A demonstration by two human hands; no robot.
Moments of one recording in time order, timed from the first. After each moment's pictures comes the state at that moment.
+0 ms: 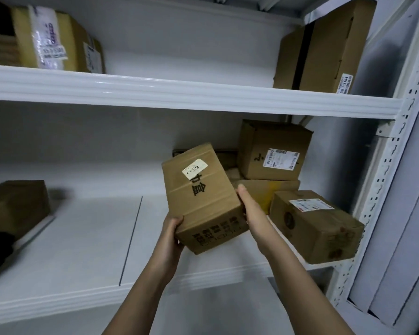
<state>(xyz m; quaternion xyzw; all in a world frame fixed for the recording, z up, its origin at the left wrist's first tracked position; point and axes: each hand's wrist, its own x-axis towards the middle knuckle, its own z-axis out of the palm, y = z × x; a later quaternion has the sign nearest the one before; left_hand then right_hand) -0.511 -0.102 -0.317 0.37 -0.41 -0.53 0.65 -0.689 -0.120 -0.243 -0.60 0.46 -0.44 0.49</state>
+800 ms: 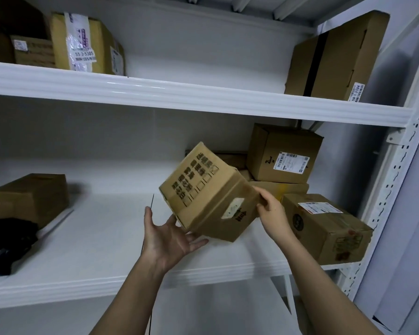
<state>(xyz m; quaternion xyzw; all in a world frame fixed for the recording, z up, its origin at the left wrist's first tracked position) -0.465 -0.080 -0.303 0.20 -0.17 -0.75 0.61 -0.699 -0.145 -0.272 -0.70 0.48 -0.49 0.22</state>
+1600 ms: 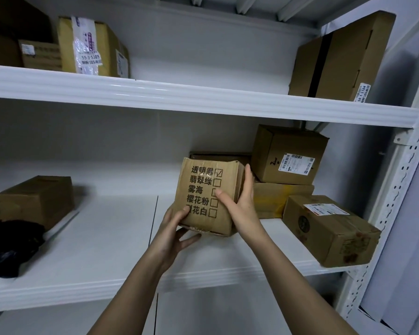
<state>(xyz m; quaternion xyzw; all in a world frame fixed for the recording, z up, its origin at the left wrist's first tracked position) -0.460 -0.075 -0.292 0.38 -0.38 -0.56 0.63 -0.615 -0.118 -0.253 -0.66 0.39 -0.56 0.32</state>
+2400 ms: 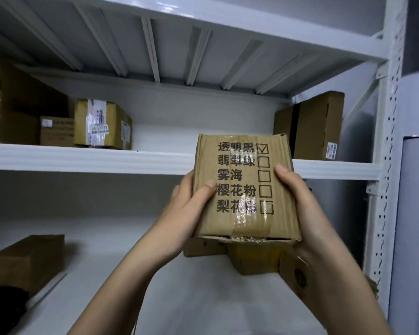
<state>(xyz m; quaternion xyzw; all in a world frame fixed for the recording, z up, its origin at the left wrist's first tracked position) -0.500 0.011 -0.112 0.40 -0.65 -0.26 0.59 -0.691 -0.016 -0.107 -0.58 0.24 -0.60 0.49</state>
